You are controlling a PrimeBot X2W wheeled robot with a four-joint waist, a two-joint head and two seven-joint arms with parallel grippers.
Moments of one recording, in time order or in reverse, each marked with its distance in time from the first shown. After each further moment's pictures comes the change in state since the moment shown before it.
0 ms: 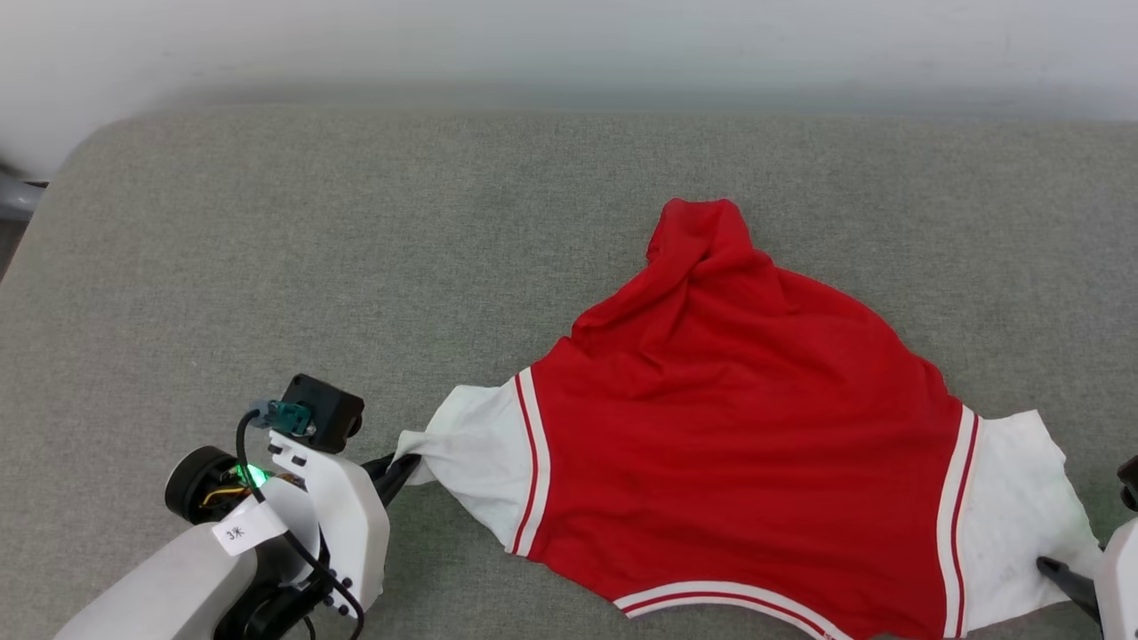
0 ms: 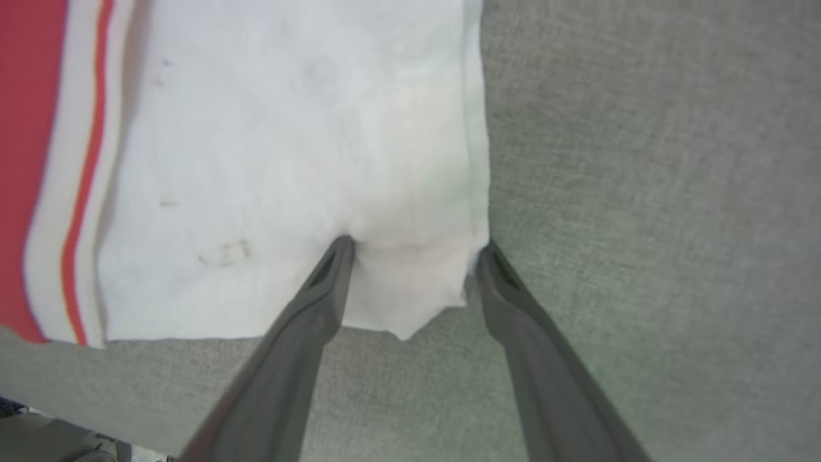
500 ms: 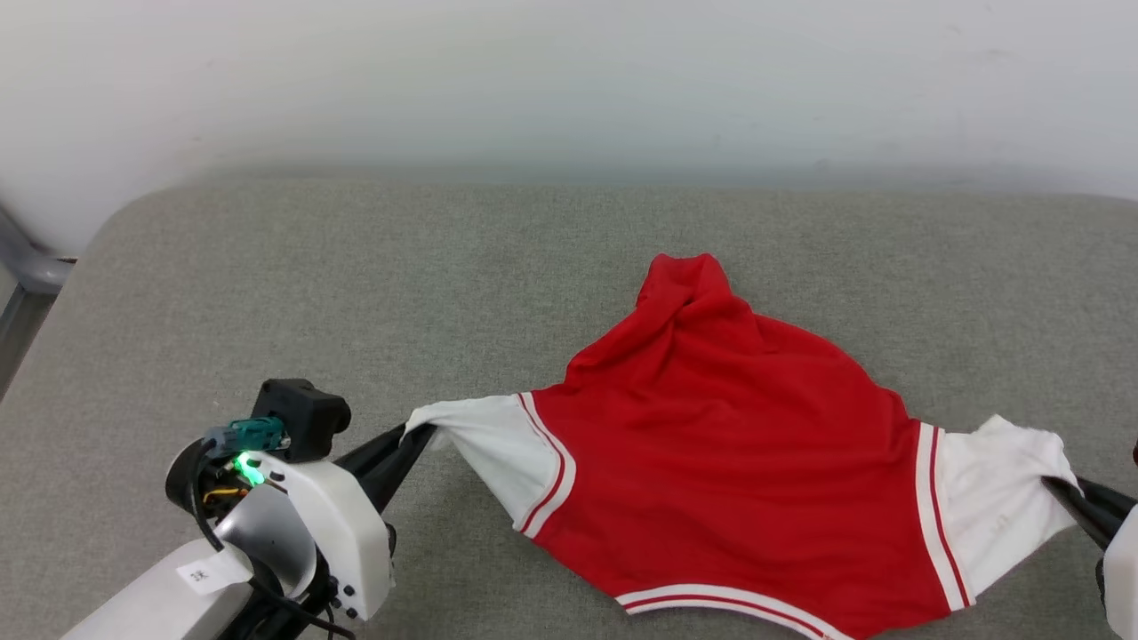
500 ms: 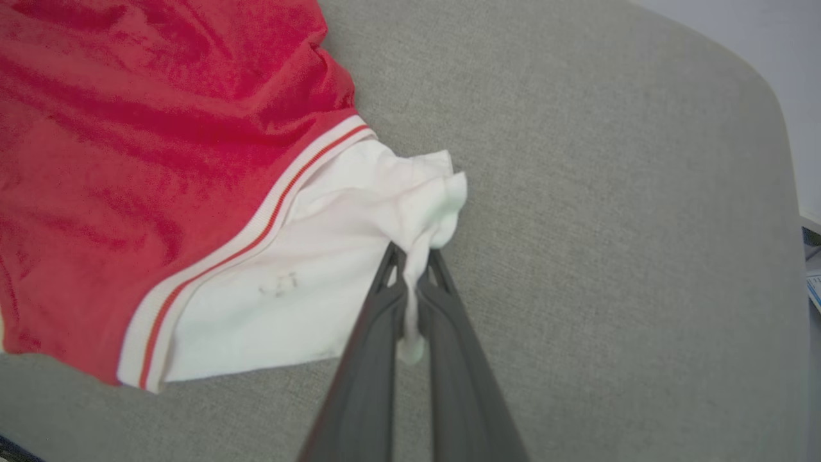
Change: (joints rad) left arm 0.065 0.013 0.050 -0.118 -0.002 0.031 -0.150; right arm -0.006 -0.072 0.018 -0.116 -0.035 0.002 -0.305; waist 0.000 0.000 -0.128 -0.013
